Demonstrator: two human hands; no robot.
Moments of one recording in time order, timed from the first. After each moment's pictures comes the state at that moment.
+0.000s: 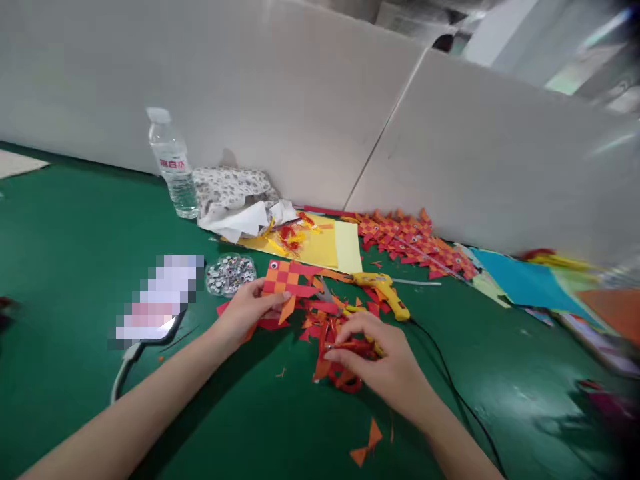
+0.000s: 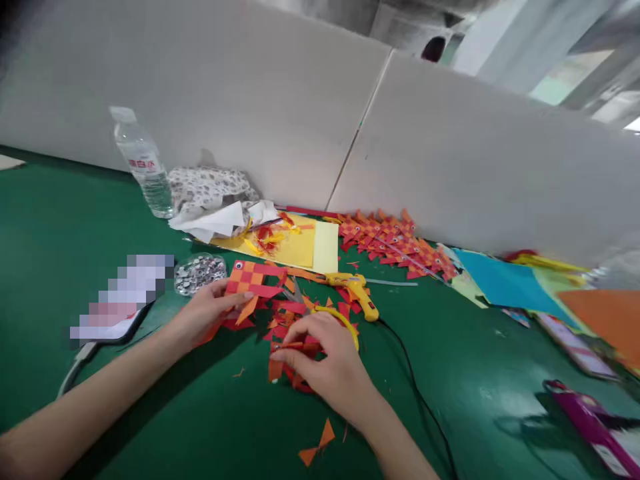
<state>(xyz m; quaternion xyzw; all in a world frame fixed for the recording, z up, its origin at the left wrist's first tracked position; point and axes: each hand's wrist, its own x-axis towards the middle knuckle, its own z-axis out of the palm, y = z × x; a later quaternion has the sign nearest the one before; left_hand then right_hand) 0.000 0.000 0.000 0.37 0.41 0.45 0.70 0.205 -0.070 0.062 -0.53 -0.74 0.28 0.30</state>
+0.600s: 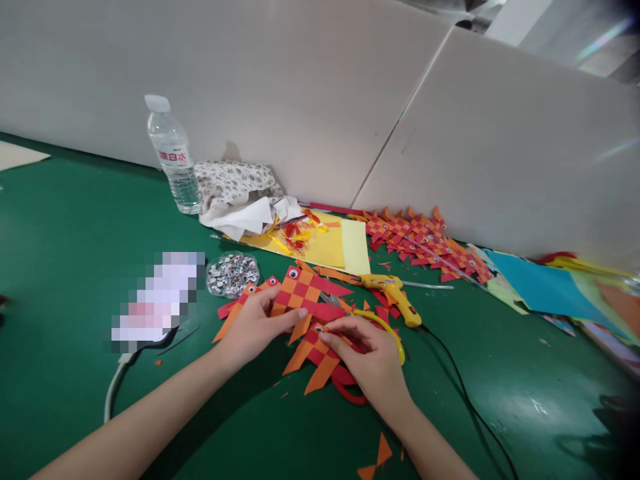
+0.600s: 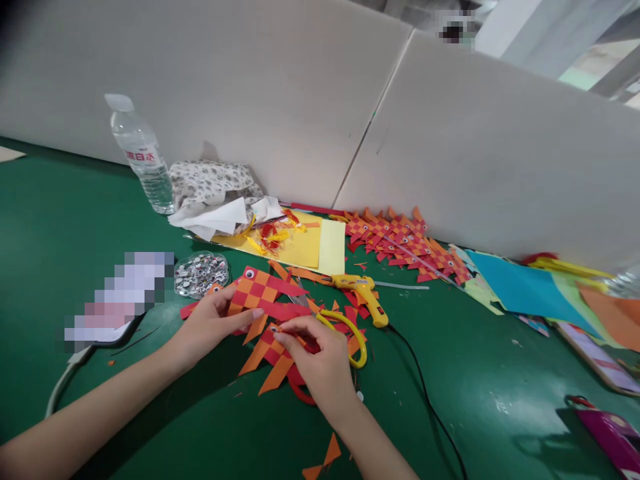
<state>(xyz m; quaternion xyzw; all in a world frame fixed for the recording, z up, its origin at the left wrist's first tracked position) 0.008 -0.015 0.012 0.48 0.43 0.41 0.65 0.190 -0.054 0.019 -0.56 -0.65 0.31 0.41</state>
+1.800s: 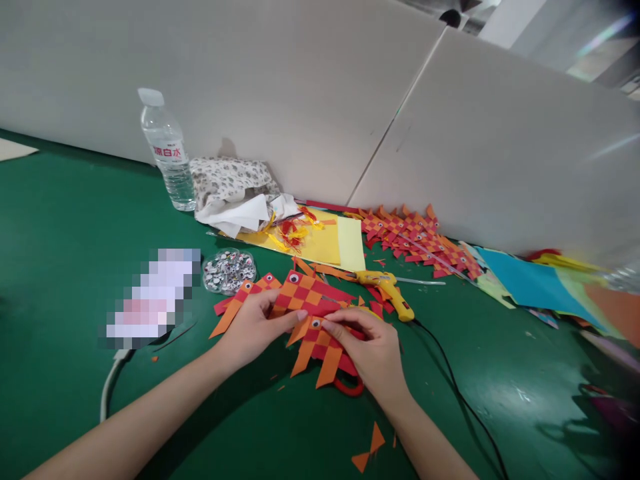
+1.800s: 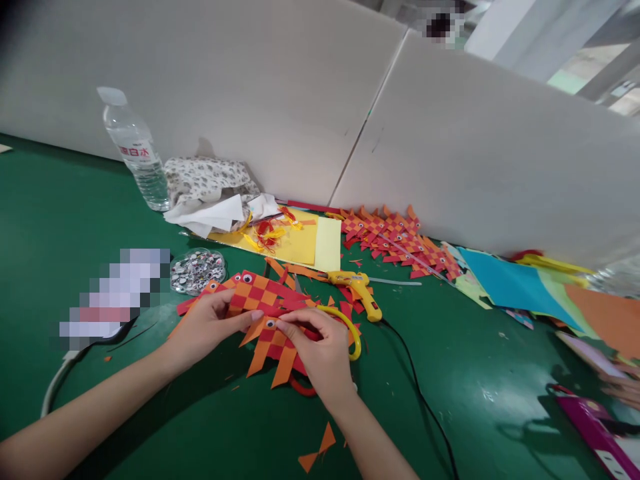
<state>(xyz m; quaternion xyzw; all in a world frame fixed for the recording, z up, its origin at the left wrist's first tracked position) 0.009 -0.024 0.015 0.49 0.41 0.40 0.66 0.186 -0.053 0.032 -0.57 -0.63 0.27 0.45</state>
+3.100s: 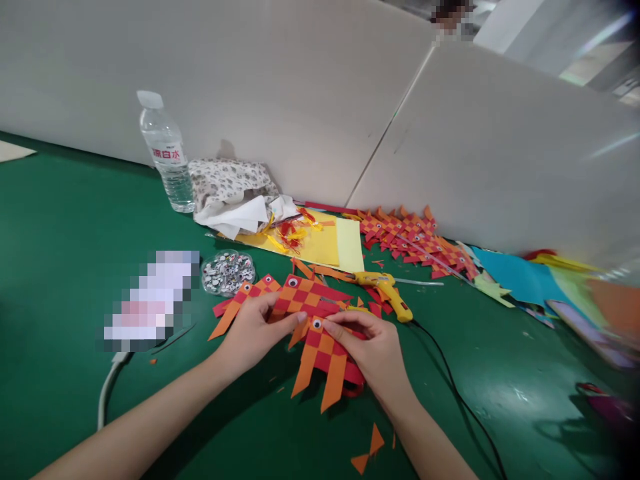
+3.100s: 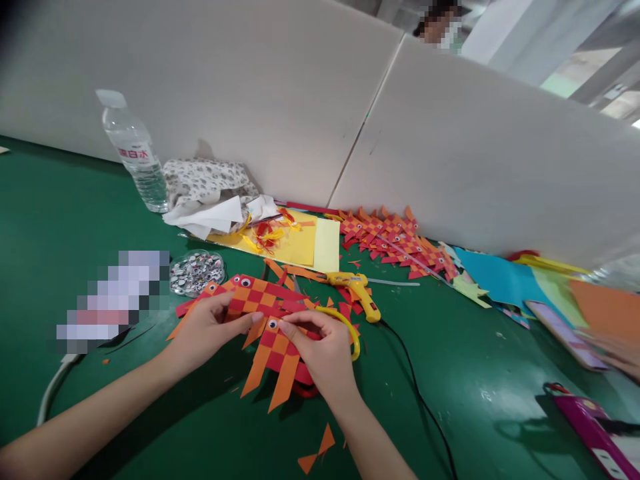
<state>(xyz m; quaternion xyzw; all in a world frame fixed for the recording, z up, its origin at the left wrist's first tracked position) 0.011 -0.027 0.008 0.51 0.41 0.41 0.63 0.188 -0.053 0.036 -0.60 -0.57 0.35 0.44</state>
